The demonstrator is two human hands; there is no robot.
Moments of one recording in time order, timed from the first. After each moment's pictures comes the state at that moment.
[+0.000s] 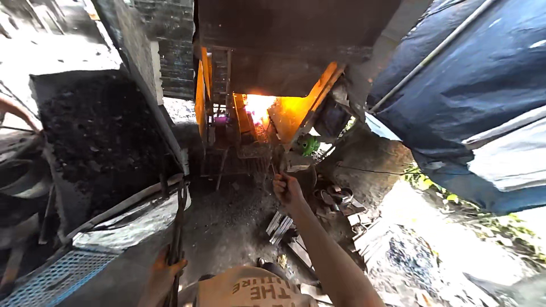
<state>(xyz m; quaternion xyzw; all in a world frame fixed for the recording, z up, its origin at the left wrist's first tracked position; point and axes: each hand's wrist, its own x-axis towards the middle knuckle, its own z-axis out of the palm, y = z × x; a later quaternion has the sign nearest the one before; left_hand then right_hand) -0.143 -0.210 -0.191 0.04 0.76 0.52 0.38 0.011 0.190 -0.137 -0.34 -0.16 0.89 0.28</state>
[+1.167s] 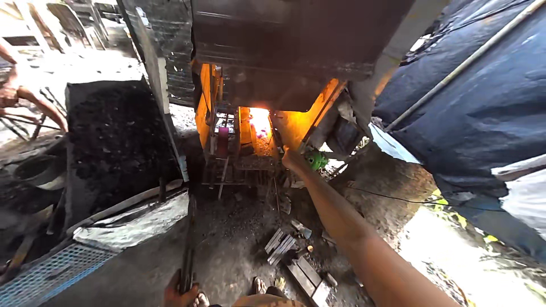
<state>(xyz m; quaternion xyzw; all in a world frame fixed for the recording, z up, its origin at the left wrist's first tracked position) -0.028 -0.168 -0.193 0.03 0.76 0.55 0.34 -0.037 0.353 -0.072 -0.43 -0.88 0.16 -0.06</state>
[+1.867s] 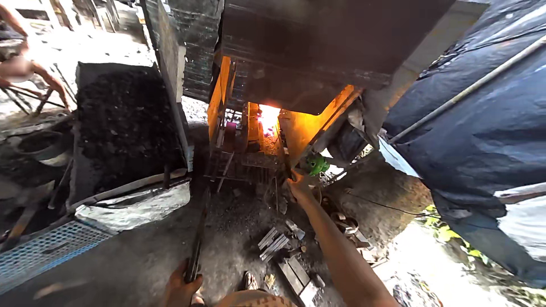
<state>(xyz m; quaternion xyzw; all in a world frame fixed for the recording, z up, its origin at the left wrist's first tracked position) -0.027 -0.177 -0.198 0.07 0.76 0.53 0.37 0.024 0.272 -0.118 -0.50 -0.73 0.46 0.09</state>
